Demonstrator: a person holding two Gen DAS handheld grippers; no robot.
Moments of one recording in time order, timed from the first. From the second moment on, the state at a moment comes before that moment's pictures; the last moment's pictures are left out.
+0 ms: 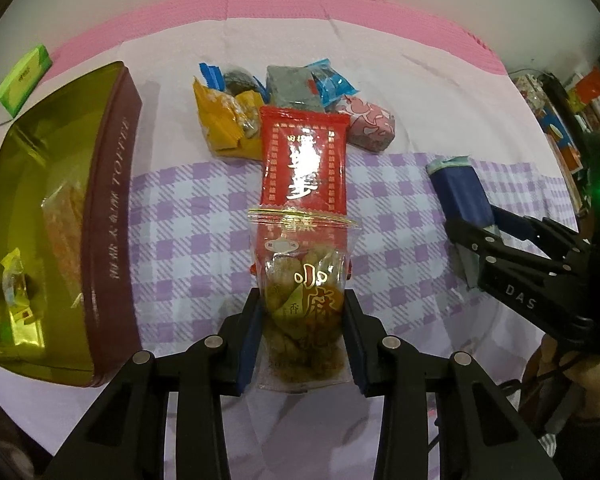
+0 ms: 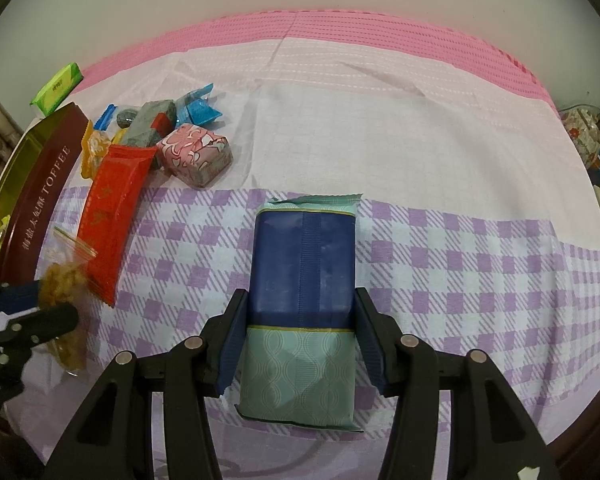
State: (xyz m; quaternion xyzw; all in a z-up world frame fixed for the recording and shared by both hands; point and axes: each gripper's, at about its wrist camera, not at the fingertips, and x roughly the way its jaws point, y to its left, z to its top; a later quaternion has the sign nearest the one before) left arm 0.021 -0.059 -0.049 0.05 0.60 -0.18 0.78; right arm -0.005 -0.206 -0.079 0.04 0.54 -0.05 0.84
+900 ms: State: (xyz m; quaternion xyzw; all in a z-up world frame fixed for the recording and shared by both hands) left arm 0.071 0.087 -0.006 0.00 0.55 -0.05 0.83; right arm 0.000 -0.204 -0.080 0.04 0.55 -0.06 0.83
